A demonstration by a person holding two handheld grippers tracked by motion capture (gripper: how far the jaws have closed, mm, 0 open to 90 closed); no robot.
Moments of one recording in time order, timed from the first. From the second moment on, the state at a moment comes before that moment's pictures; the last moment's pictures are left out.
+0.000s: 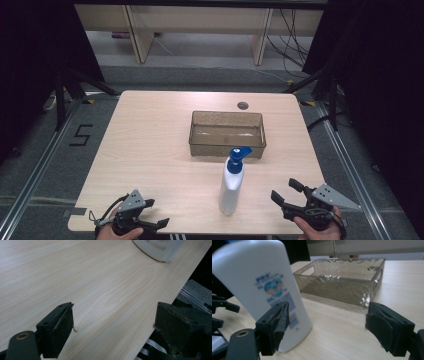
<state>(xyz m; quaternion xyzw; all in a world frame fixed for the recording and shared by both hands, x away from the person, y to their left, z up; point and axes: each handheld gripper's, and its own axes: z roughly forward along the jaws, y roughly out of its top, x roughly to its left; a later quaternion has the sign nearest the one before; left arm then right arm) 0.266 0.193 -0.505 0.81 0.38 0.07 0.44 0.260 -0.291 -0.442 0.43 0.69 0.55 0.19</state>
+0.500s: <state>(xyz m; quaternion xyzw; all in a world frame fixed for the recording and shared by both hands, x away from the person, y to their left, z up) 0.267 0.194 -0.505 0.81 0.38 0.07 0.44 0.249 -0.257 -0.400 0.36 0.70 0.59 0.18</state>
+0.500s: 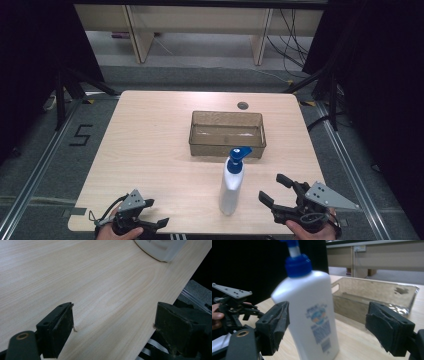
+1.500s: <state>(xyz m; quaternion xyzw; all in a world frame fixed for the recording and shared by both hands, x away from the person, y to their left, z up) 0.267 0.195 -0.506 0.81 0.39 0.07 0.44 0.263 -0.213 -0.358 0.33 0.71 0.60 0.17</state>
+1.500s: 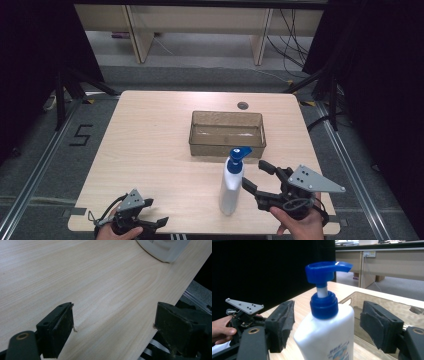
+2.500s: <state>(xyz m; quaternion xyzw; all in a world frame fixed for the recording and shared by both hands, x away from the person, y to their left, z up) 0.269 0.193 -0.505 0.81 0.39 0.07 0.44 0.299 -0.181 -0.357 0.30 0.72 0.60 0.18</state>
